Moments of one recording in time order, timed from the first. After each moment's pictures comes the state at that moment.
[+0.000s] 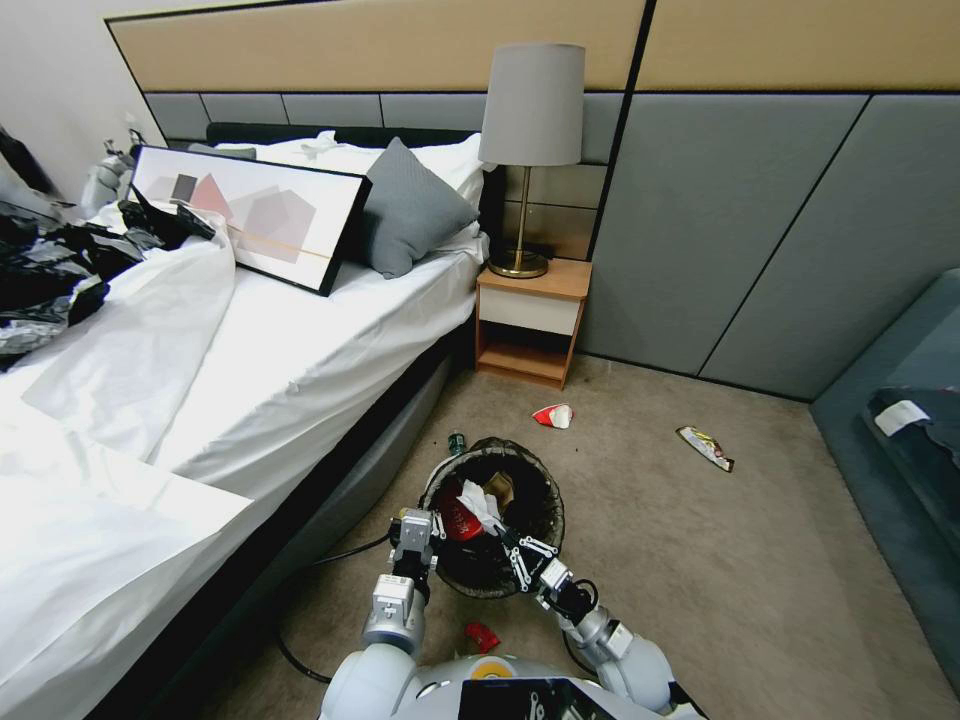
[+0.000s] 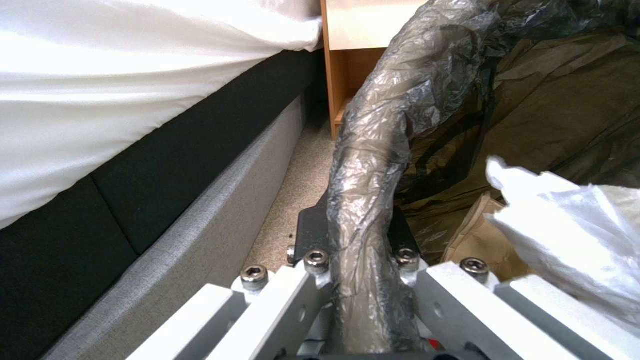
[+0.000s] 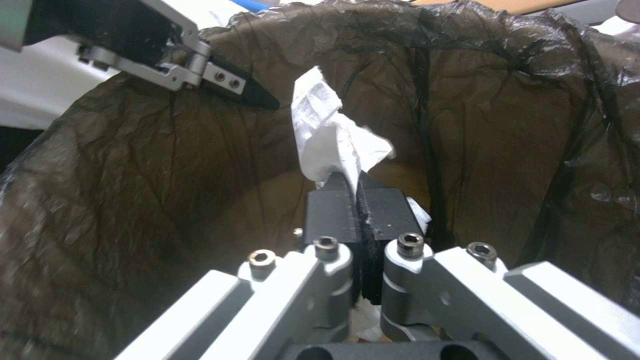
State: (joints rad) left arm 1.74 -1.41 -0.17 -2.29 0.12 0.24 -0.24; right arm -1.61 1.34 0.38 1.78 0.10 0.69 -0.56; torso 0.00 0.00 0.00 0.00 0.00
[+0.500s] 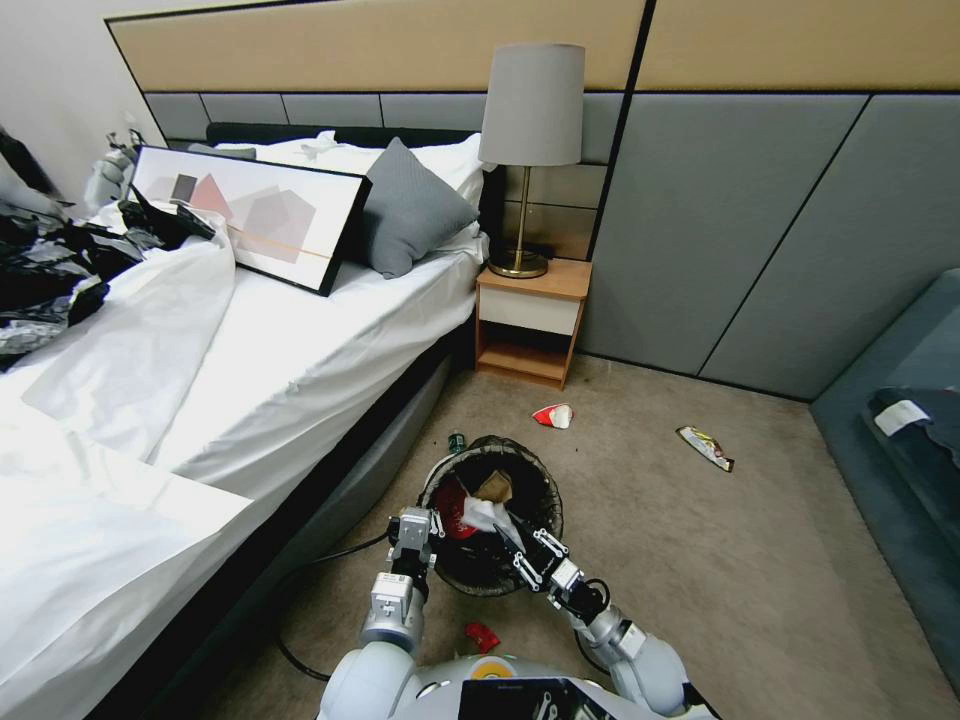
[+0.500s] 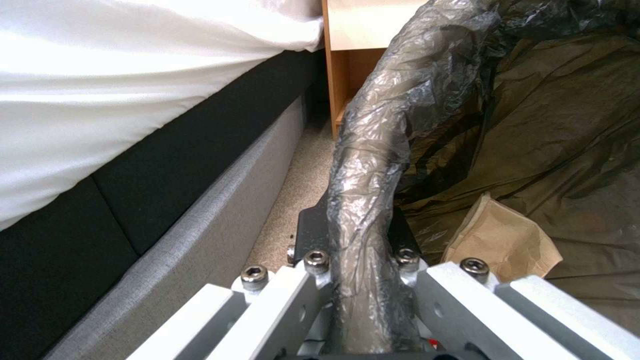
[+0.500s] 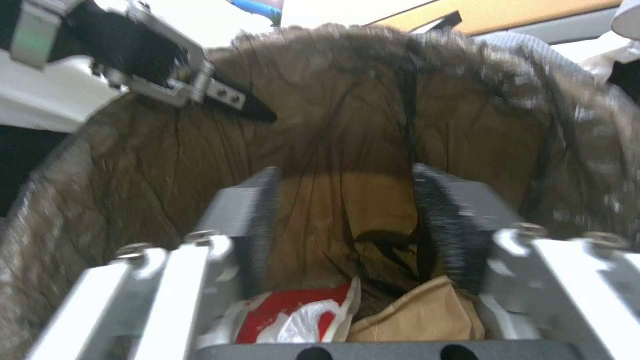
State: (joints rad) left arm 1.74 -1.41 -0.17 -2.29 0.12 0.24 -0.24; right arm -1.63 1.32 0.40 1.83 0.11 0.69 -0.57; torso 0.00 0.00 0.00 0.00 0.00
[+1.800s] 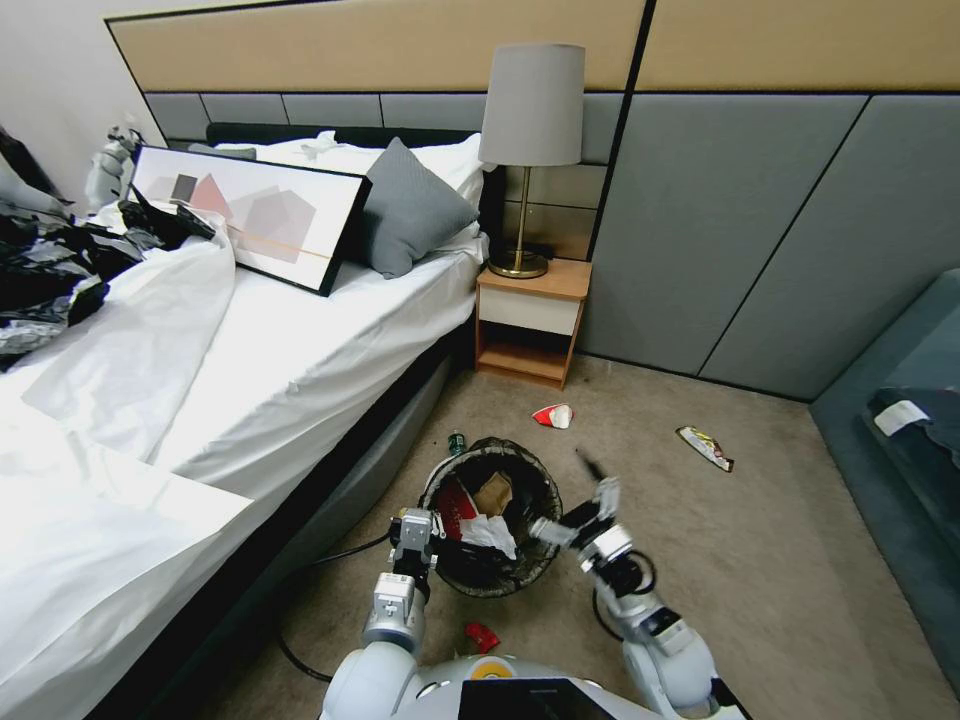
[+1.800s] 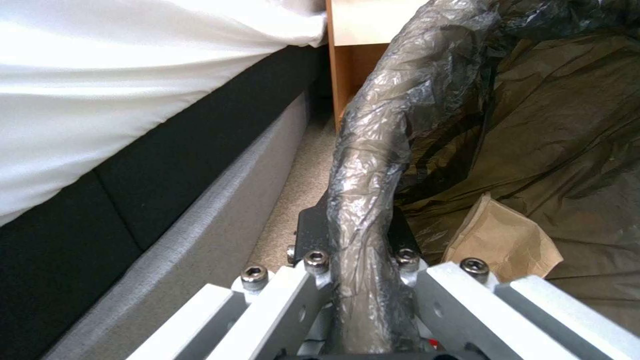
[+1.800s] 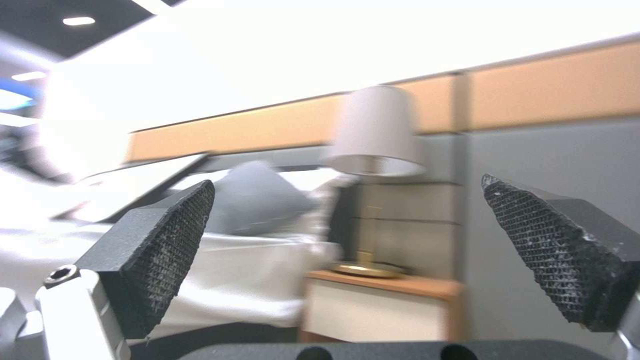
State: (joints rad) left arm 1.73 -1.42 -0.18 -2.28 0.12 0.24 -0.25; right arm -1.68 1.41 0.51 2.13 0.08 0.69 -0.06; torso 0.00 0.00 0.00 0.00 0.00
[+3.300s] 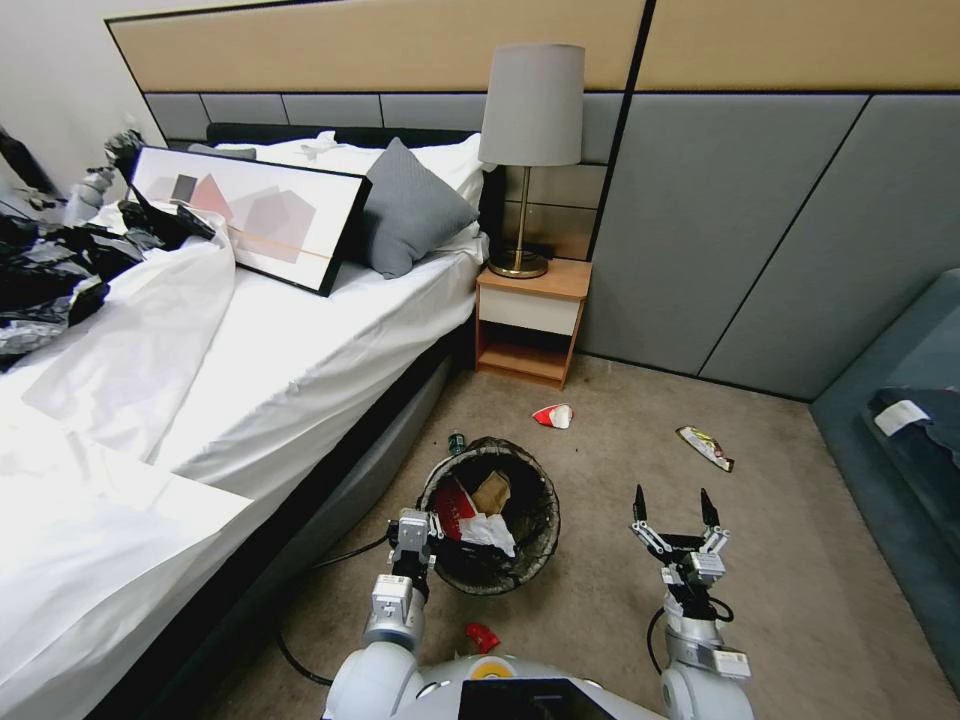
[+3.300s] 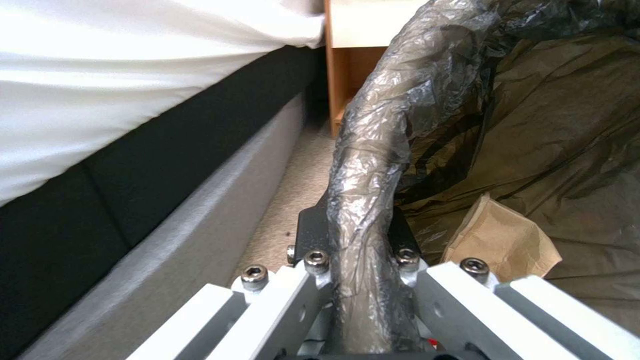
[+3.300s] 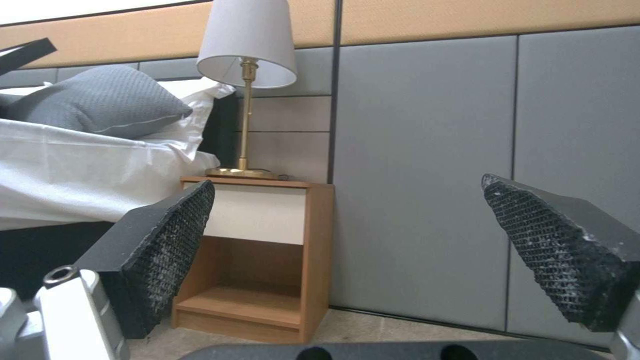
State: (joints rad) left arm 1.74 -1.44 -0.20 -2.25 0.11 0.19 -0.23; right arm -1.72 1.48 0.71 1.86 0.14 0.81 -0.03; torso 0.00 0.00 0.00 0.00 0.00
